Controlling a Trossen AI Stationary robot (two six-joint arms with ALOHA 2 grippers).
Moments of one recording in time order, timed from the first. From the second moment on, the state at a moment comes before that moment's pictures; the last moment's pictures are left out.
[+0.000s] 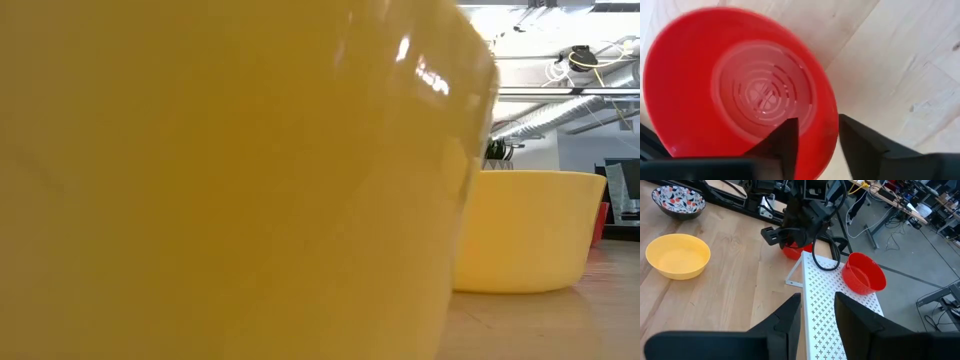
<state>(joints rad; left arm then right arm) 0.53 1.46 0.77 -0.85 -0.15 -0.09 -0.02 1.15 1.19 -0.47 0.24 -0.35</state>
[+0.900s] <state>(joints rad) 0.35 1.03 0.78 -0.82 -0.10 -0.14 -0.02 1.15 1.19 -0.47 0.24 -0.35</state>
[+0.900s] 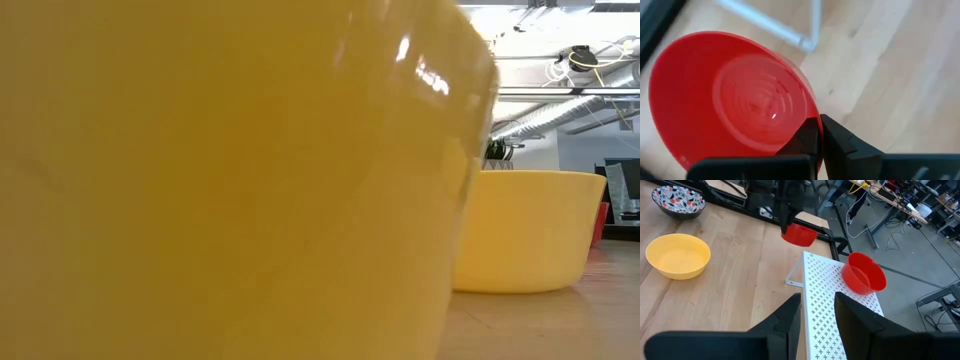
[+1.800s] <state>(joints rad) 0.32 1.19 1.04 -0.24 -0.20 0.32 -0.02 1.15 1.19 -0.46 0.24 -0.35</state>
